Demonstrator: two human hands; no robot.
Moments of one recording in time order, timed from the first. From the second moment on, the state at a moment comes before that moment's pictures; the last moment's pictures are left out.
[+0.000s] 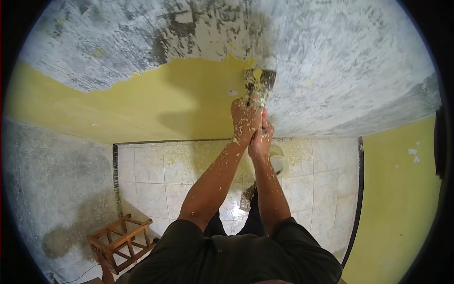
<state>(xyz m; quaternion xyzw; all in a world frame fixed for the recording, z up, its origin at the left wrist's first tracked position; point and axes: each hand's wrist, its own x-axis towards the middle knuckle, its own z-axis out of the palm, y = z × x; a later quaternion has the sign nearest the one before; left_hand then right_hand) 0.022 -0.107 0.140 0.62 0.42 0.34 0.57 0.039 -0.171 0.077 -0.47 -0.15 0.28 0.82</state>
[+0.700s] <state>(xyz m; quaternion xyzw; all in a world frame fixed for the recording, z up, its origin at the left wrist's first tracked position) -0.026 -0.117 0.119 0.54 0.37 0.28 0.70 0.042 -0.234 0.131 -0.52 -0.21 0.42 0.71</state>
